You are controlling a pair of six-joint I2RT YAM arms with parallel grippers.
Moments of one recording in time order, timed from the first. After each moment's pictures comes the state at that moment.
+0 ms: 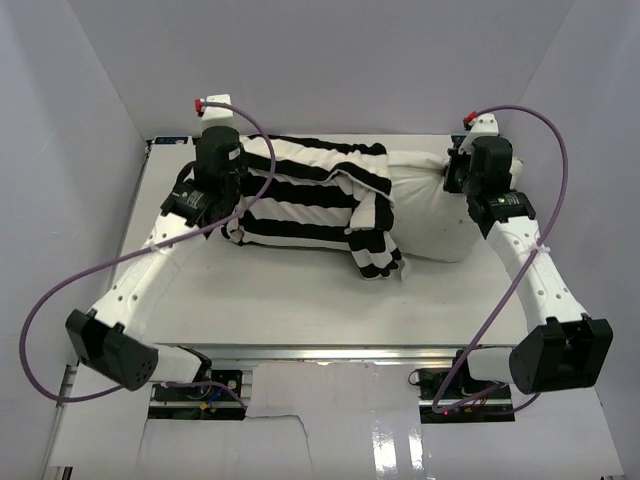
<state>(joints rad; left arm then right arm) -0.50 1.30 1.42 -0.32 -0.75 -0.08 0.15 1.26 1.21 -0.34 0.09 0.07</state>
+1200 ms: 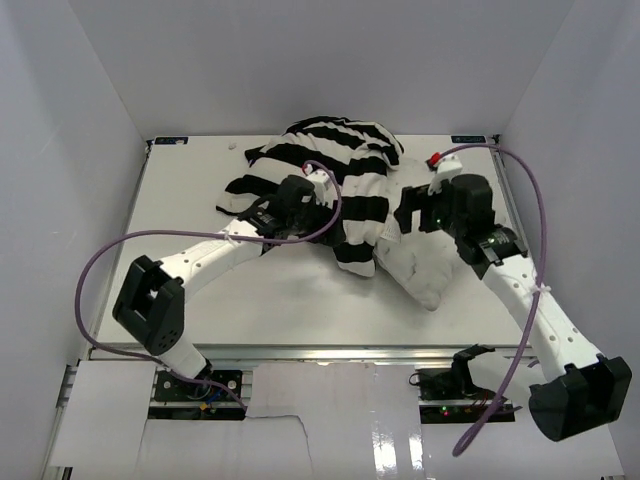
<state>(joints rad) -0.68 1.57 1.23 -0.30 0.12 -0.35 0.30 1.10 1.03 -0.38 -0.10 0.06</state>
